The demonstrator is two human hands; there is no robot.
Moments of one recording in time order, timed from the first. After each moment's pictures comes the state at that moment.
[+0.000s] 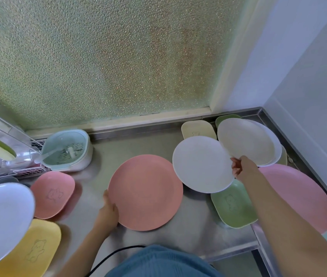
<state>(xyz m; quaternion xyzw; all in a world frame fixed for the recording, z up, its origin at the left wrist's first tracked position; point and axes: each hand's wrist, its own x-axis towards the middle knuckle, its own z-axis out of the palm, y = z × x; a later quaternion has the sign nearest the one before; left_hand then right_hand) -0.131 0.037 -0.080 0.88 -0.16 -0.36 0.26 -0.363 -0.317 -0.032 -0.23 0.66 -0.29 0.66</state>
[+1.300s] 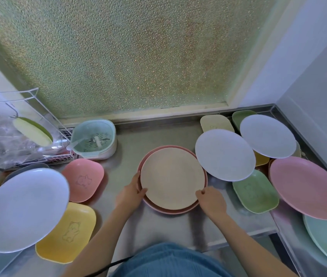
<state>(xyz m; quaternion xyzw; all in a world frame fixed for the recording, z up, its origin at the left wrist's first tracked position) -0.095 0.054 -0.060 0.87 -0.29 -0.35 0.19 -0.299 -0.091 -0.052 -0.75 0.59 0.06 0.30</state>
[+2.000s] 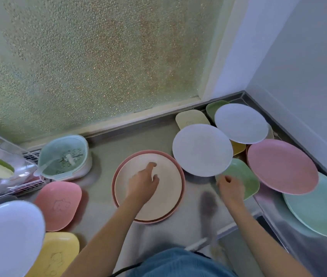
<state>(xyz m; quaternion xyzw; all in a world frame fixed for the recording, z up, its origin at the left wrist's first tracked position) -0.131 -0.034 -0.023 0.82 -0.49 -0.20 0.19 -0.365 -0.142 -0.042 -0.55 0.71 -0.21 0.37</state>
